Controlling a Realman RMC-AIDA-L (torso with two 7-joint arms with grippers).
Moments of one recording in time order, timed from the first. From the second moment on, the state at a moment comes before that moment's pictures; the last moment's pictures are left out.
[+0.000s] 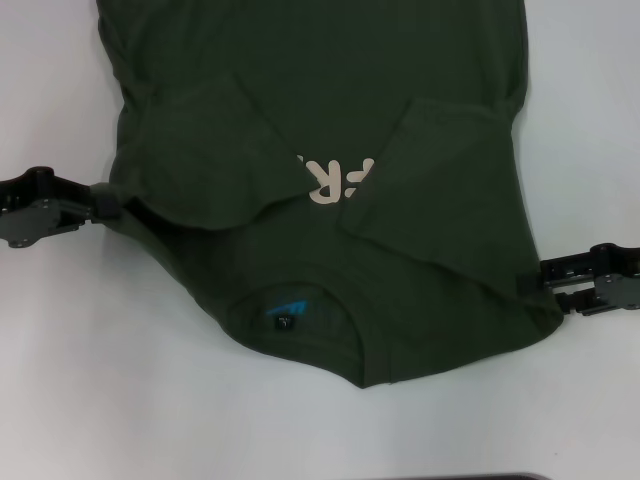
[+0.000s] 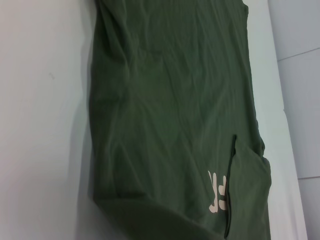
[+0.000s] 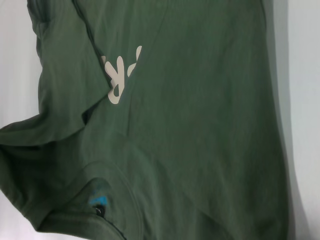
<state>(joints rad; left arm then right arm) -0.51 -1.97 -2.62 -0.73 -0.83 1.68 -2.49 0.53 1.95 -0.51 -0.58 -2.55 -1.68 2.42</state>
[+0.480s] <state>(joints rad) -0.51 -1.97 -2.62 -0.73 -0.83 1.68 -2.49 0.53 1.96 -0.50 -0.58 -2.54 -1.69 2.41</state>
